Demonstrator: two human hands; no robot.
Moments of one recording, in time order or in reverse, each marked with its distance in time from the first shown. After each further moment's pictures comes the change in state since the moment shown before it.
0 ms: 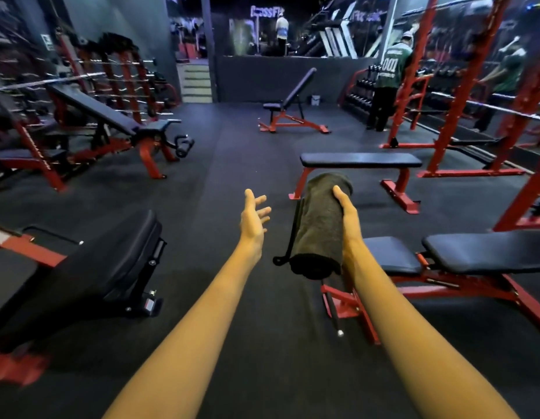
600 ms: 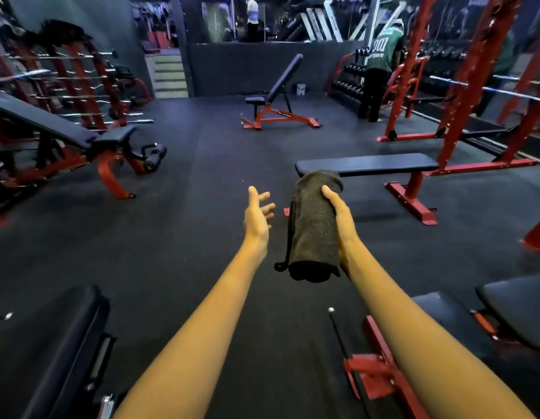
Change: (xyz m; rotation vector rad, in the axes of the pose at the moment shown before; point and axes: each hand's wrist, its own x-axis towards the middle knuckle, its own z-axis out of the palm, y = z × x) left_hand 0.485 0.006 0.085 0.052 -0.050 -0.016; right_hand 0.483 -0.011 0.043 -0.060 0.064 0.013
